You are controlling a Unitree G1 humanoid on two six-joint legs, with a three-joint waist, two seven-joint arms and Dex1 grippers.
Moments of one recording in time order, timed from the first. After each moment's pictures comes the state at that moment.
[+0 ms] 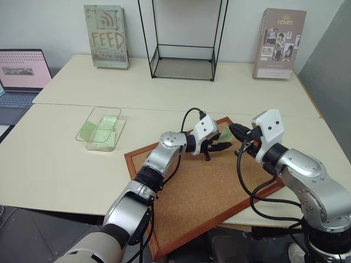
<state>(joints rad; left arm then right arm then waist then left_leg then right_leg) -0.81 0.08 -0.30 0.60 -0.11 0.02 -0.95 -0.29 -0.45 -0.04 -0.69 0.34 0.87 0.36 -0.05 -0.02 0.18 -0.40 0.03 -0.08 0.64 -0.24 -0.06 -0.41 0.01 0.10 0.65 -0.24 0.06</state>
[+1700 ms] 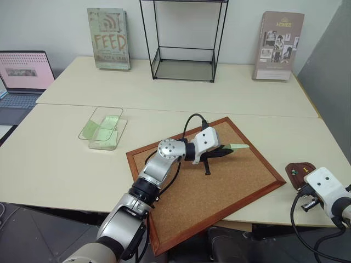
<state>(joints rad) -0.67 0.12 -0.35 0.36 -0.06 0.02 -0.97 0.44 -0.83 -0.32 -0.57 0.05 0.63 0.44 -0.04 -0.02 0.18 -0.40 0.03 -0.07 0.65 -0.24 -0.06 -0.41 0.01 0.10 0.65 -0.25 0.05</state>
